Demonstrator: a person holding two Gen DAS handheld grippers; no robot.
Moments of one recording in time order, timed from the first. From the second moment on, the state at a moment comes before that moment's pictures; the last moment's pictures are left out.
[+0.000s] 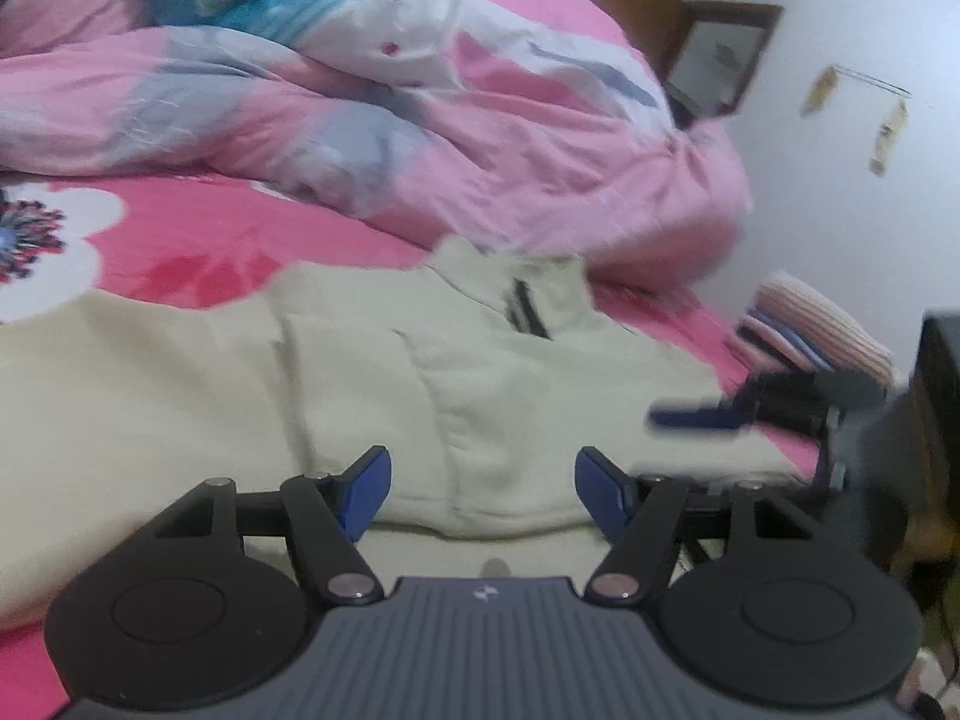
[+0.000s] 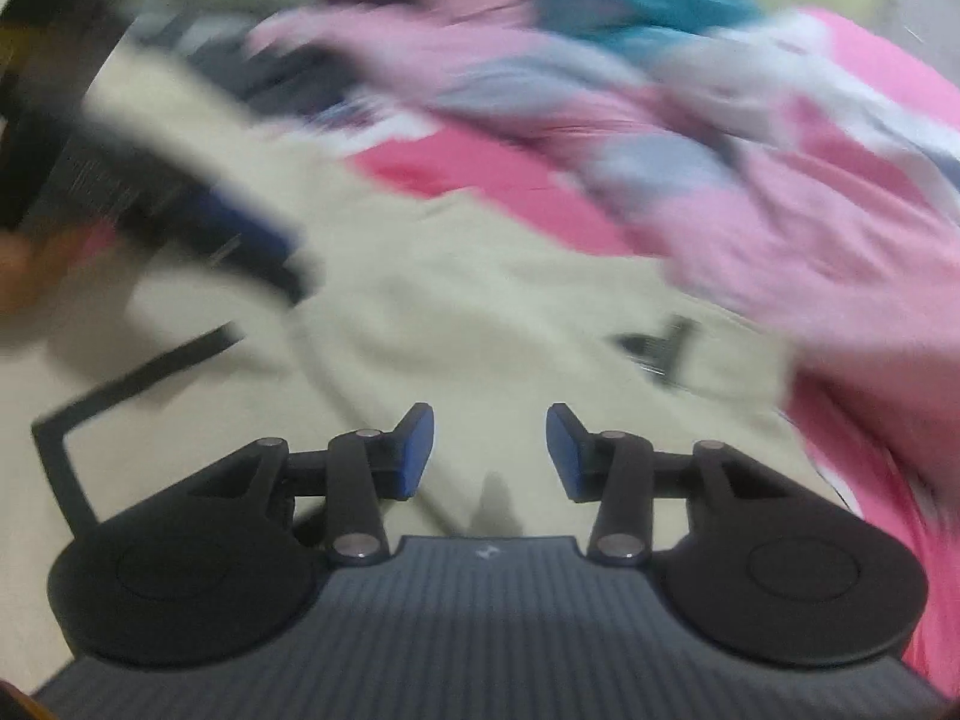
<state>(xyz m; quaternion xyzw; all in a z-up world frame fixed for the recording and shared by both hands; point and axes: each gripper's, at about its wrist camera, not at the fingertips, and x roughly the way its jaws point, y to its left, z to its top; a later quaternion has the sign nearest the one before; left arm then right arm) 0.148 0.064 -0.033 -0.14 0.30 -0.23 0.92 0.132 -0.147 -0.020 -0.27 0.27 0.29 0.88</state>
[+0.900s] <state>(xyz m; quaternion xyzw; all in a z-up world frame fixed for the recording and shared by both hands) 0.158 0.073 -0.041 -0.14 0.31 -0.19 0.92 0.138 -0.118 -0.048 -0.35 0.26 0.25 0.86</state>
